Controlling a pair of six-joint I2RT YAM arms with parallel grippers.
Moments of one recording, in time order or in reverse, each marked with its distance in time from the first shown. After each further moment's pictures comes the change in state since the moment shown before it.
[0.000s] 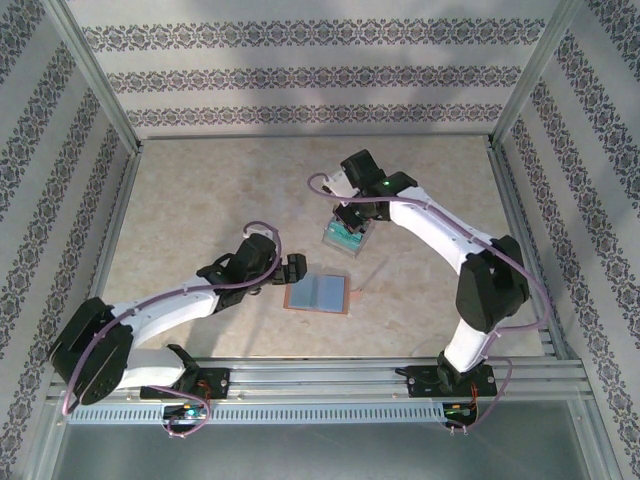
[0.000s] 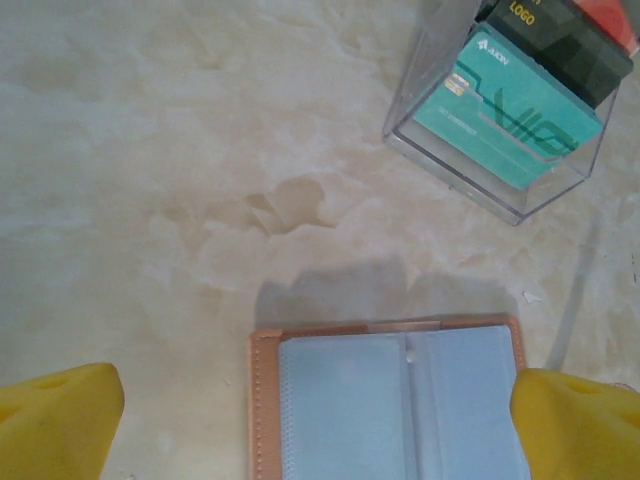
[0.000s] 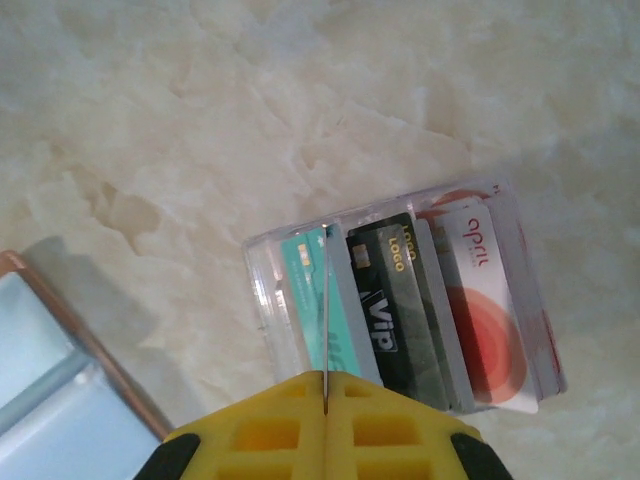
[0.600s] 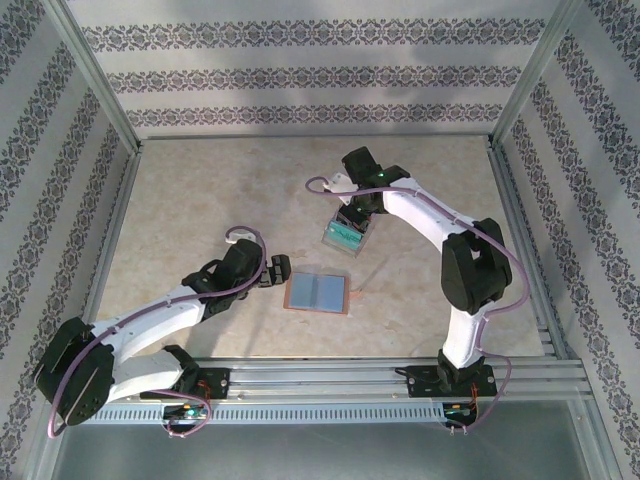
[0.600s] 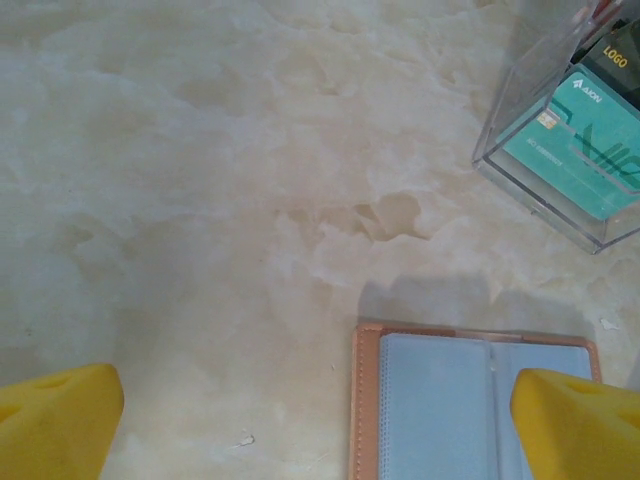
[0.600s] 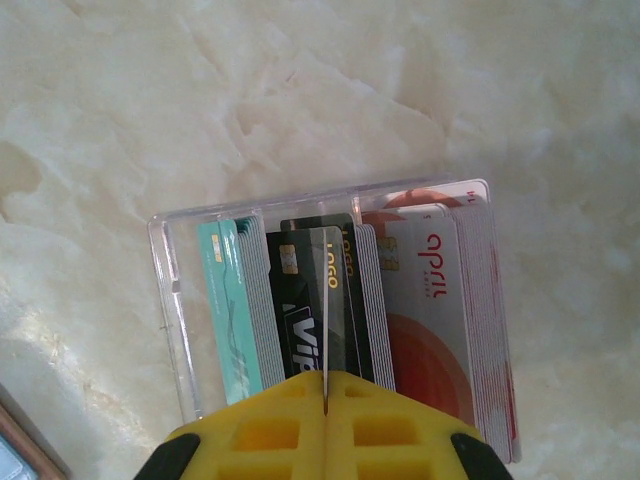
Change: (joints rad) left arm 0.031 -0.121 -0.055 -0.088 -0.103 -0.015; right arm -0.054 0.134 0.056 -0.005 0.015 -0.165
